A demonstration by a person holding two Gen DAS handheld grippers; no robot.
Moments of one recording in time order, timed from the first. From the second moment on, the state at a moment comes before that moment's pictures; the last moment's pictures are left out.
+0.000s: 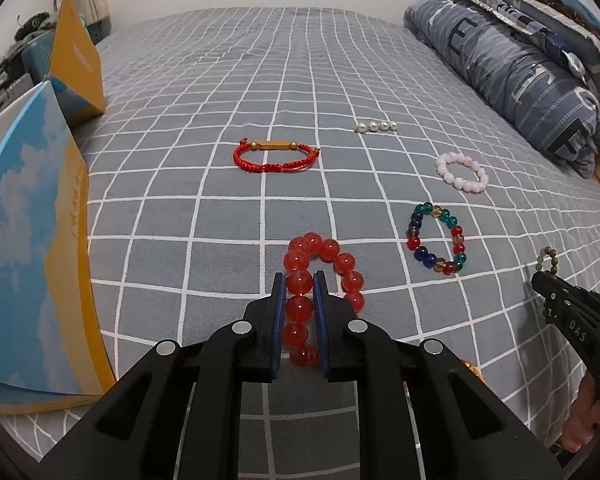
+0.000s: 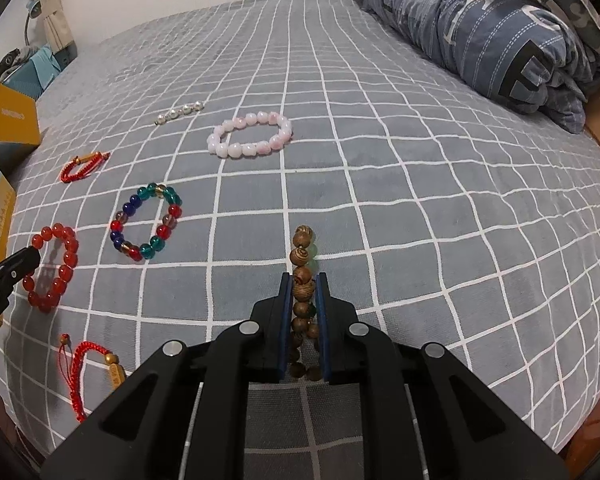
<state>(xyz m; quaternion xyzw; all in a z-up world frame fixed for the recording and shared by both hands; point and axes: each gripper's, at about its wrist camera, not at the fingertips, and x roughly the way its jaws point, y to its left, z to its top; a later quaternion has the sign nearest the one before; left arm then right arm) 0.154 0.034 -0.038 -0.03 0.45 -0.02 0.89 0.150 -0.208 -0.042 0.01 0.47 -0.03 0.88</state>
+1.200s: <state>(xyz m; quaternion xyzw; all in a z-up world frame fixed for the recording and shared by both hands) 0.105 0.027 0.022 -0.03 0.38 -0.04 0.92 0.125 -0.191 -0.002 0.01 0.41 -0.01 0.91</state>
